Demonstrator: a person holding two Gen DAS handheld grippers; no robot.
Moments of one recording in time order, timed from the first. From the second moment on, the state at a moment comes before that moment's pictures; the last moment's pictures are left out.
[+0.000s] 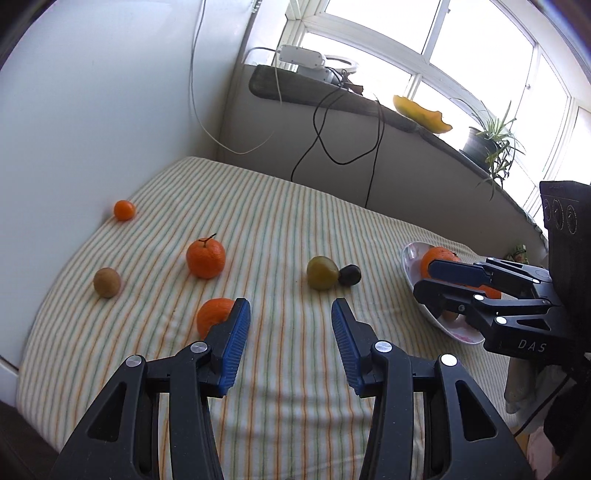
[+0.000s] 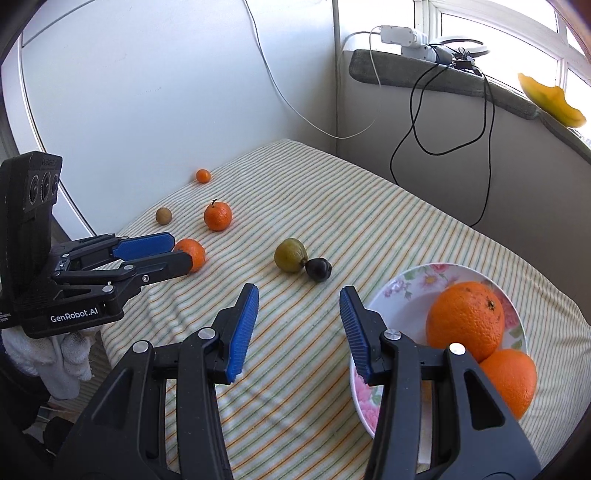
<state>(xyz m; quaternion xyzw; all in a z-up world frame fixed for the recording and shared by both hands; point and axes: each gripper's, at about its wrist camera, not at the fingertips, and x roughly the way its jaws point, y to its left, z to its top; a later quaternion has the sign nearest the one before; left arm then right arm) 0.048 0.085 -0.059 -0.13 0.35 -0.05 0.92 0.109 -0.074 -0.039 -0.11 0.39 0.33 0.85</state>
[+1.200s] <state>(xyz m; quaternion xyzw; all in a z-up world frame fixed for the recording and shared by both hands) 0.068 0.115 -0.099 -0.14 0.39 -0.03 0.91 0.180 0.012 -0.088 -0.20 0.46 0.34 0.80</state>
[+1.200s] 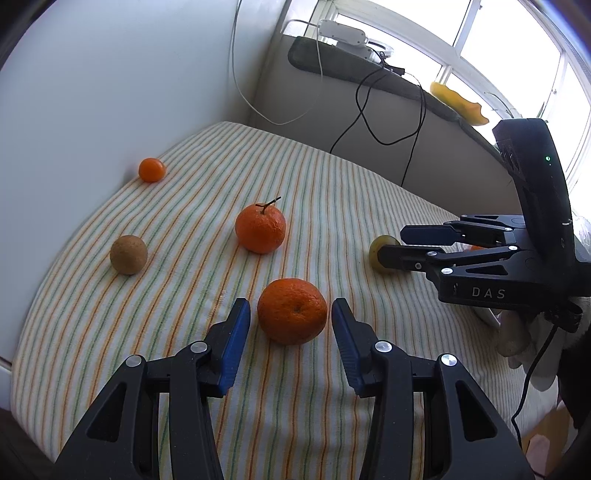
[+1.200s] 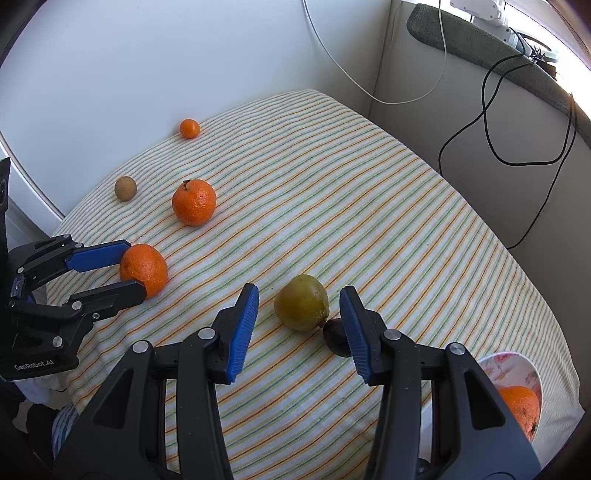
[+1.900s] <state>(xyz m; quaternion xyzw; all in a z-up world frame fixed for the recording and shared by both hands) 0.073 0.113 -0.107 -0.13 0.40 -0.03 0.91 0.187 0.020 -0.101 -0.21 0.46 0.34 0.79</state>
